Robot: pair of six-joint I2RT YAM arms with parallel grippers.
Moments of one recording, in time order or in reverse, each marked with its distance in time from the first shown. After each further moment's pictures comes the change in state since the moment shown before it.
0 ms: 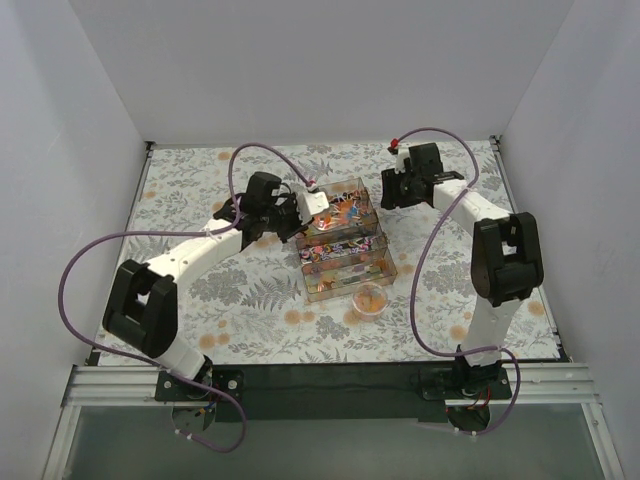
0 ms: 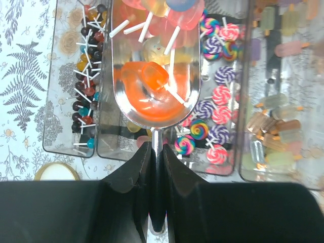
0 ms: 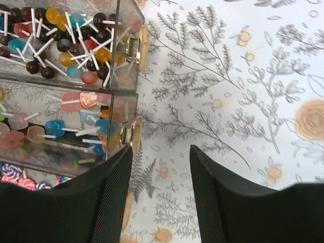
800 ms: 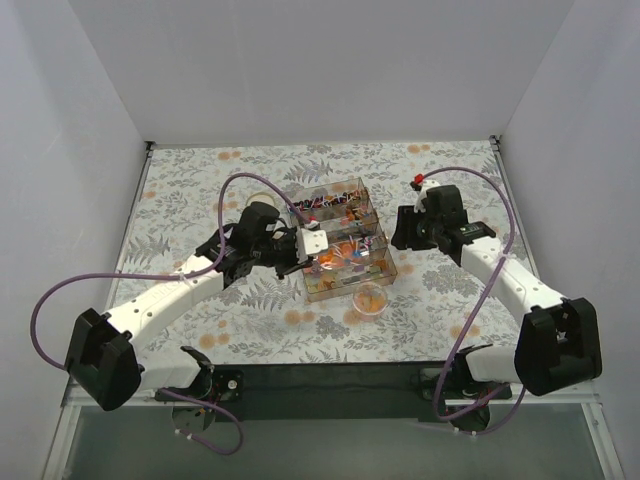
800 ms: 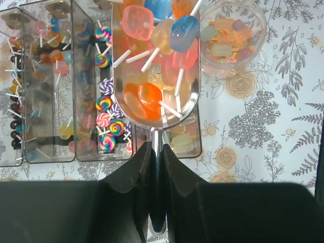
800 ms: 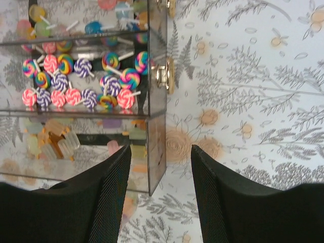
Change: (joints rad) left arm -0.141 -0.332 -0.195 -0.127 0.072 -0.045; right arm 0.058 -0.583 -0.490 -0.047 0.085 0.224
